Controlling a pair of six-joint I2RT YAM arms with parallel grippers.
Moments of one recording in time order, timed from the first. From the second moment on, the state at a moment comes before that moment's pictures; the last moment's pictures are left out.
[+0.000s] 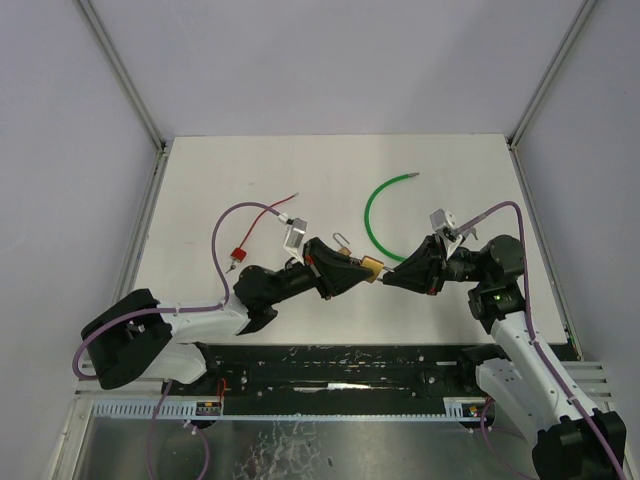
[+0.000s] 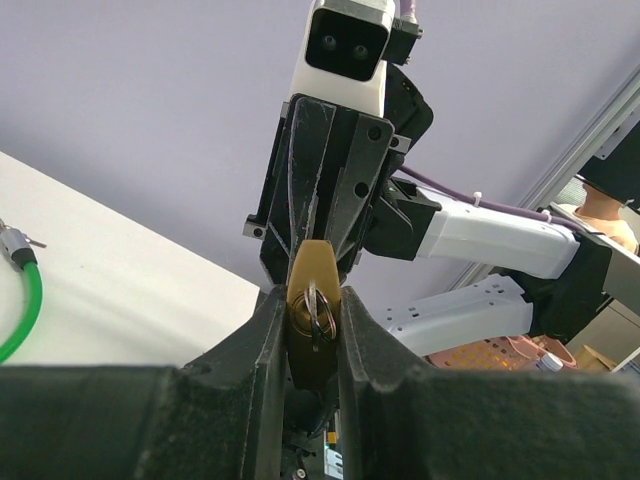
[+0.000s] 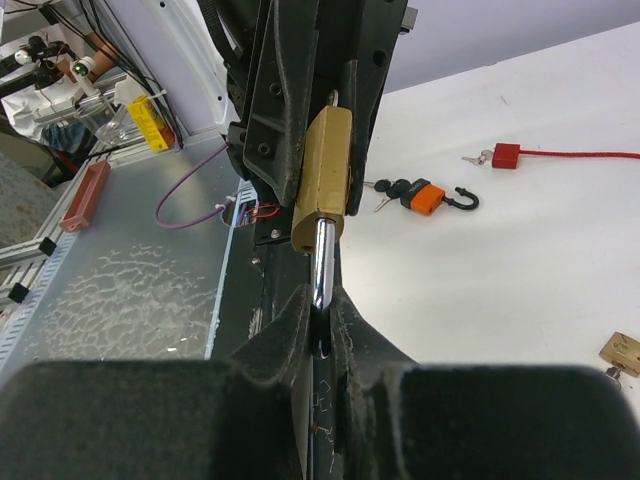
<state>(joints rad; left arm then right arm) -0.95 1.33 0.47 1.33 0.30 -0.78 0.22 0.76 0.48 0.47 -1.33 0.47</state>
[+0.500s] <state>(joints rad) -0.95 1.34 0.47 1.36 0.33 -0.65 0.22 0.76 0.48 0.47 -1.34 0.46</state>
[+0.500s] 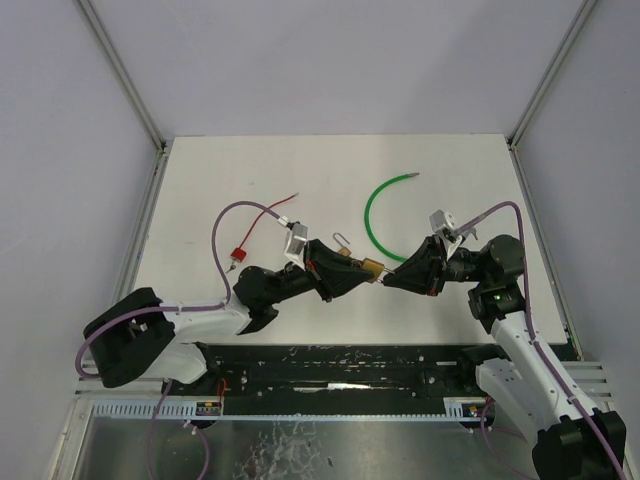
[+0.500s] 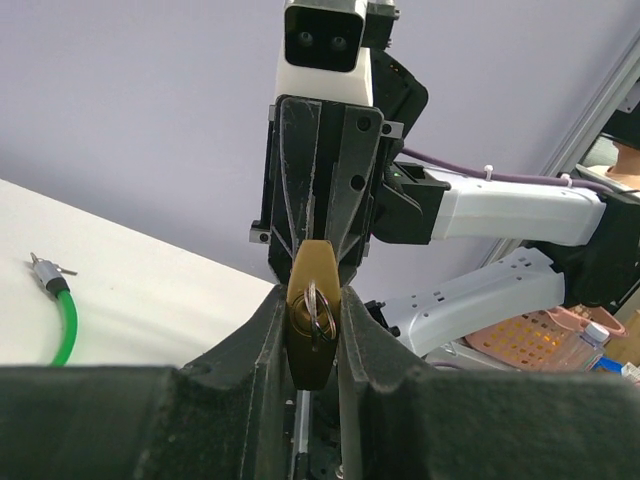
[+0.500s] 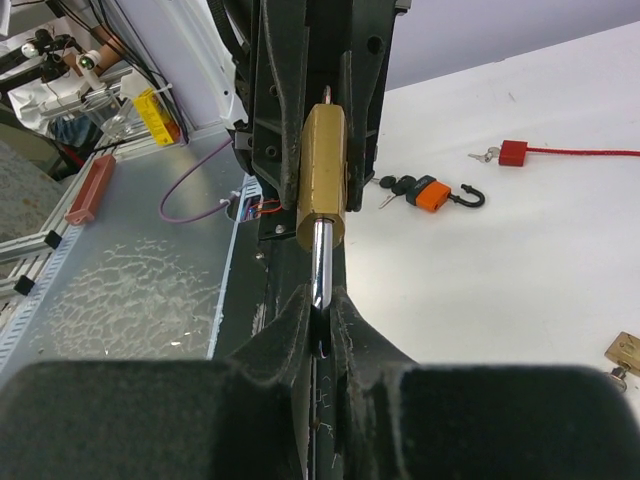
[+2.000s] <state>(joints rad) -0.88 1.41 0.45 1.43 0.41 -0.71 0.19 0.76 0.55 0.17 -1.38 0.22</state>
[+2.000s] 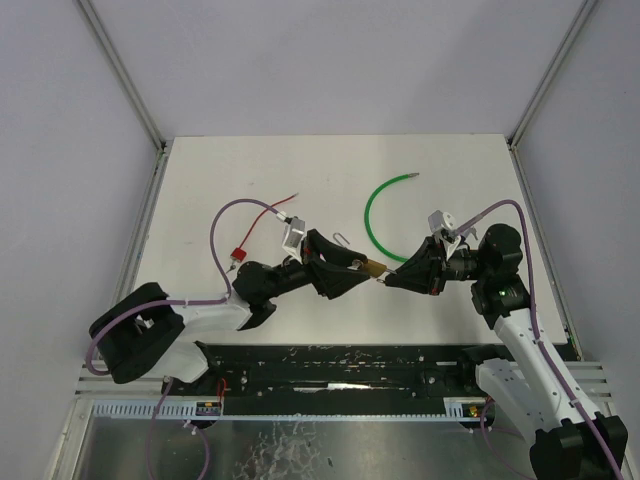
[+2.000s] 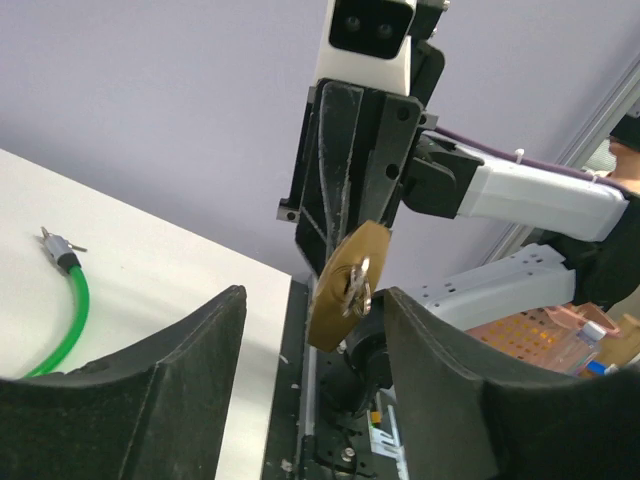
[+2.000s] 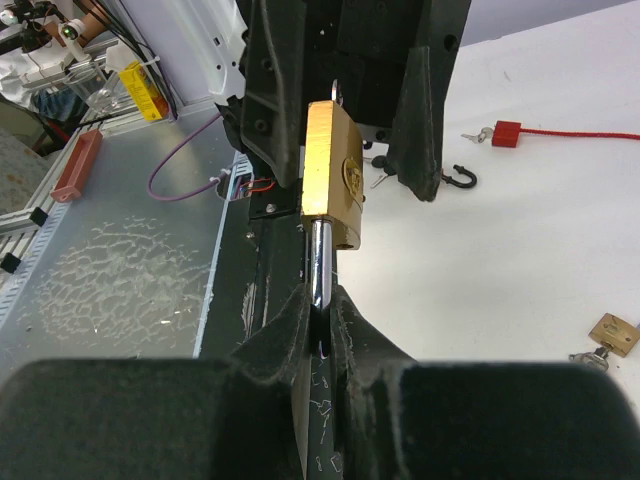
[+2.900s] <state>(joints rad) -0.87 0.98 0.43 0.83 0.44 -0.14 0.19 0.81 0.59 -0.15 -1.38 -0.14</state>
